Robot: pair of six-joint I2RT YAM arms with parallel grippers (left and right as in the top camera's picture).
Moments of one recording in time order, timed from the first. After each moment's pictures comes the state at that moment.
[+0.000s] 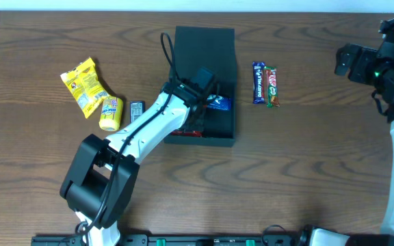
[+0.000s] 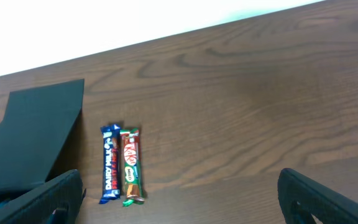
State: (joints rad) left arm -0.60 1.90 1.38 -0.90 -0.09 -0.47; right arm -0.28 1.45 1.47 -0.74 -0.19 0.06
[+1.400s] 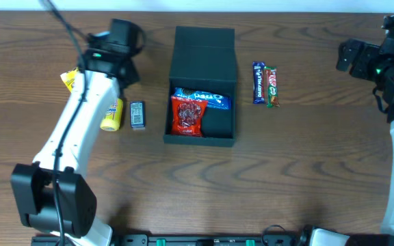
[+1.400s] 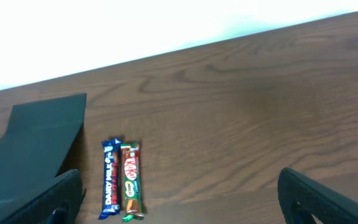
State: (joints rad) left arm -0.16 1.74 1.54 -0.96 -0.39 -0.57; right arm -0.28 1.45 1.47 -0.68 -0.19 0.06
